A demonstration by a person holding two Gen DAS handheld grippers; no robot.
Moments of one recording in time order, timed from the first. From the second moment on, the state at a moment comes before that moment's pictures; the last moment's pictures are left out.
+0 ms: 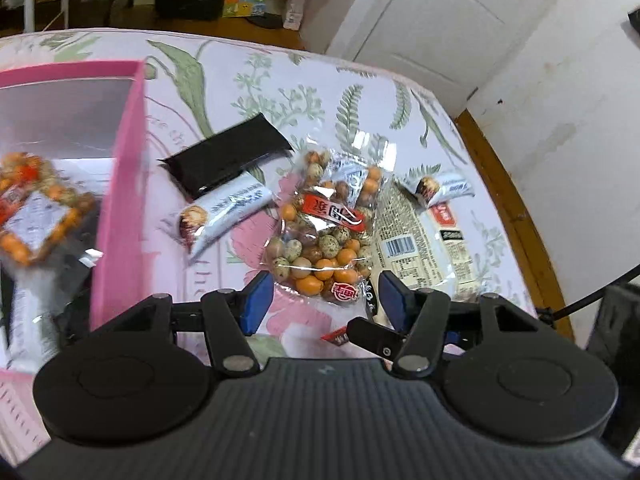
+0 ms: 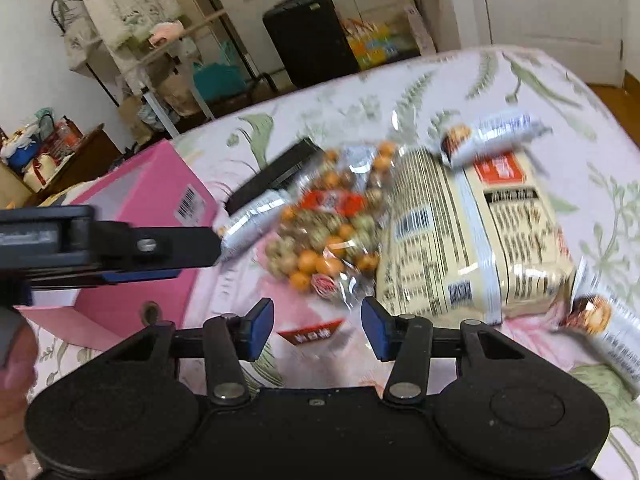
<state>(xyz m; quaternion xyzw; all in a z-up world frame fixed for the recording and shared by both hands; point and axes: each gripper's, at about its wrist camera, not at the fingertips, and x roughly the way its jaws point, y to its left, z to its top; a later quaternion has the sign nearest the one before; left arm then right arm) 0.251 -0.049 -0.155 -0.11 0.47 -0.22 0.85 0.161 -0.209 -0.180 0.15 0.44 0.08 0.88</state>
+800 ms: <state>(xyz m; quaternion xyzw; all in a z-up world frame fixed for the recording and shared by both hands) 0.314 -0.062 -0.208 -0.14 0.57 -0.23 0.78 0.193 -0.190 -0.205 0.06 0.42 0.13 0.90</state>
